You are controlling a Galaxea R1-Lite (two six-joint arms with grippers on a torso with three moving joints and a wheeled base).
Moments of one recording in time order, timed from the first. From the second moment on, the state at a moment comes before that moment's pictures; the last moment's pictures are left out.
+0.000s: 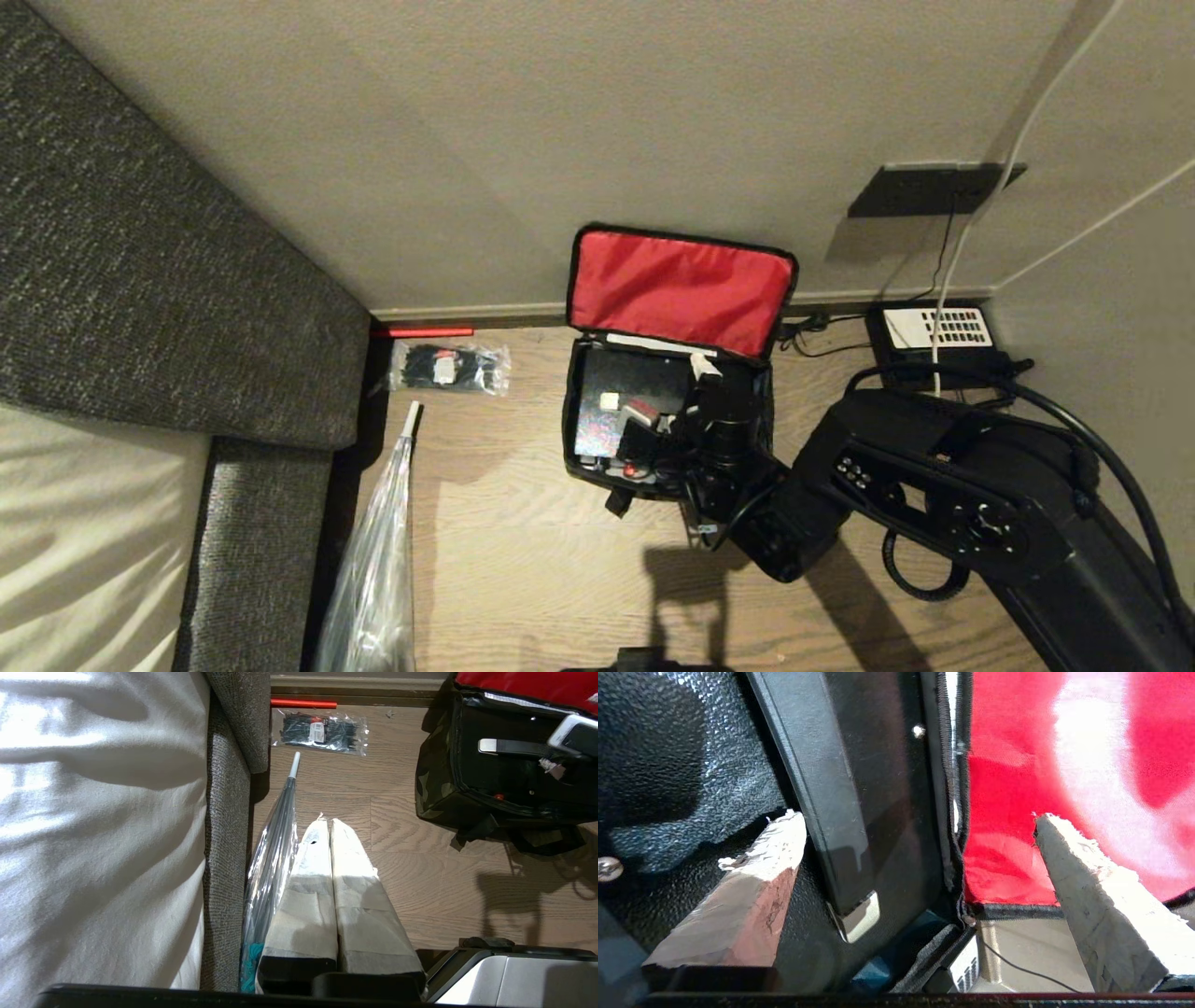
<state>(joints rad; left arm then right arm) 0.00 0.00 0.00 0.00 0.01 -0.01 0.60 2.57 -1.26 -1.29 -0.53 -1.31</state>
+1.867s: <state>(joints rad) 0.00 0.00 0.00 0.00 0.01 -0.01 0.55 2.73 -1.55 -1.46 -0.54 -1.47</state>
